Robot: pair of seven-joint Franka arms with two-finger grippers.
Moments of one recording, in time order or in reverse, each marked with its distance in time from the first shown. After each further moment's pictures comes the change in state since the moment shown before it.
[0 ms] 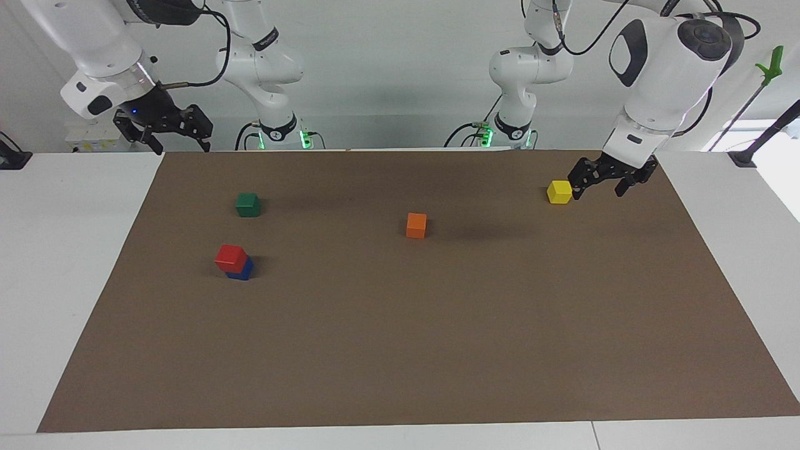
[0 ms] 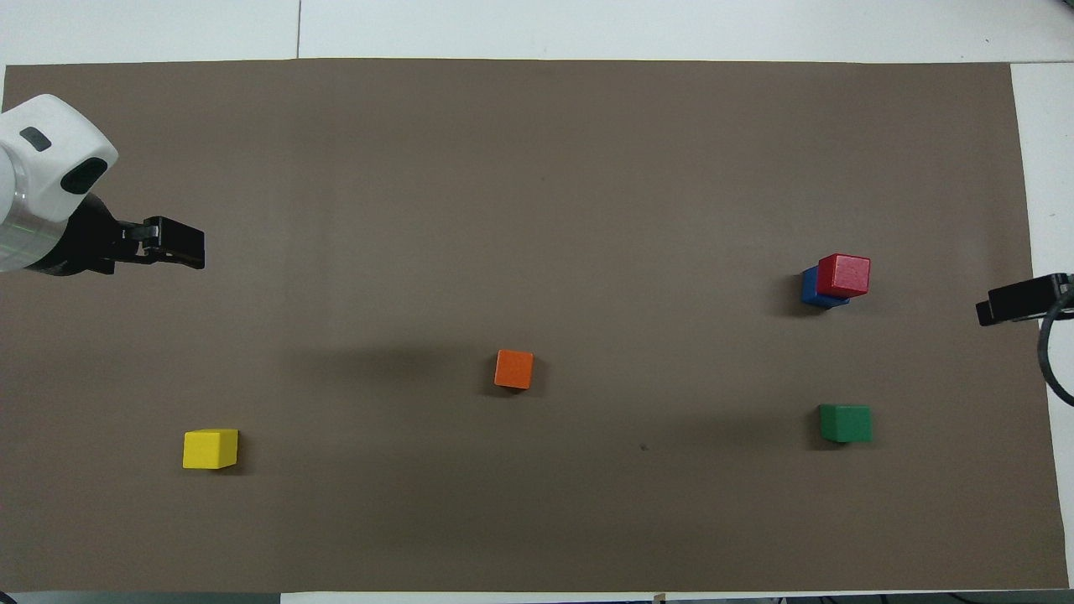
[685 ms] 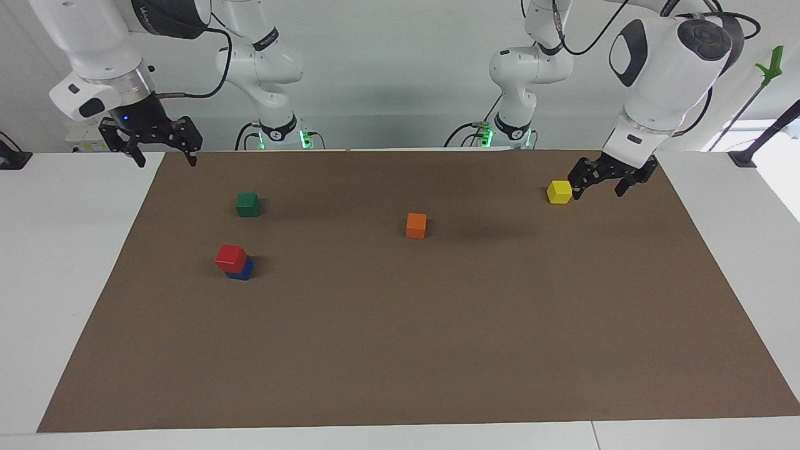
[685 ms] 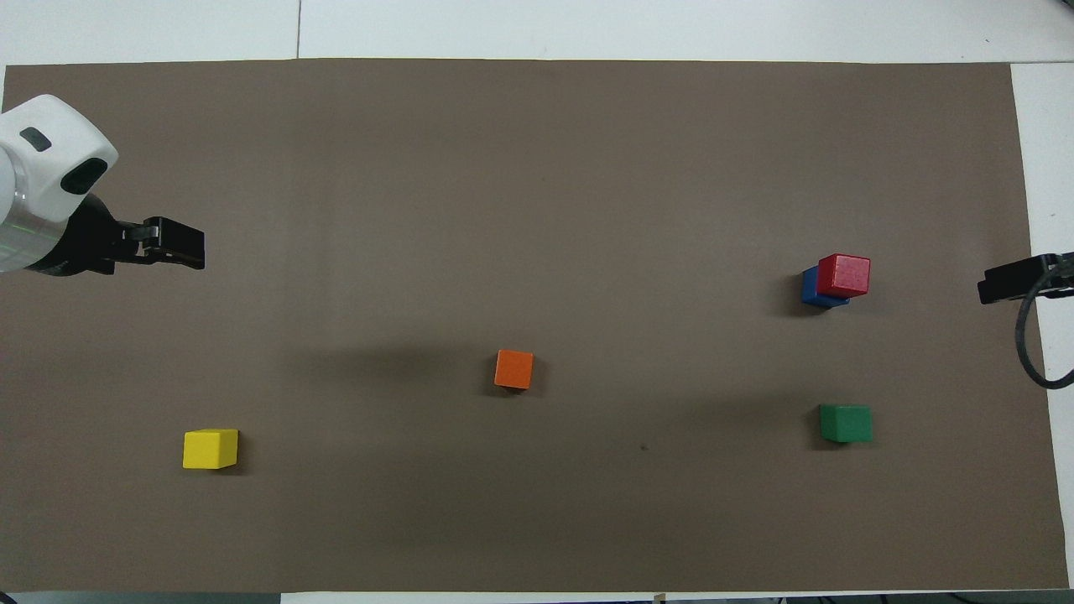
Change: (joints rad) left arm 0.000 0.000 0.000 0.000 0.000 -0.001 0.000; right arm -0.008 0.029 0.013 -0.001 -0.056 0.028 -0.001
